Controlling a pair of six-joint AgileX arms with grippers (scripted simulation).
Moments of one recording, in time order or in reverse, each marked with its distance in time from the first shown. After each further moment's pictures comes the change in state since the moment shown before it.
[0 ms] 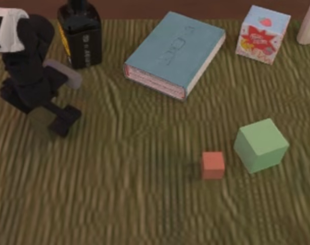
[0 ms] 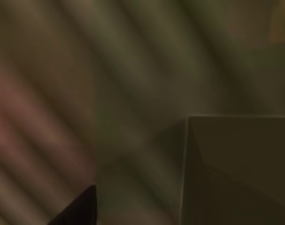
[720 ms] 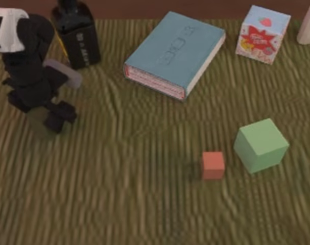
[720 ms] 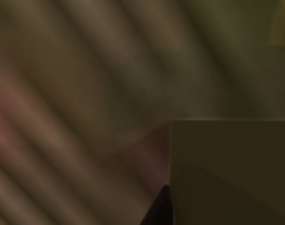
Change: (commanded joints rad) left arm 0.000 0.000 0.000 0.000 0.000 0.000; right arm 0.000 0.000 0.000 0.000 0.000 0.000
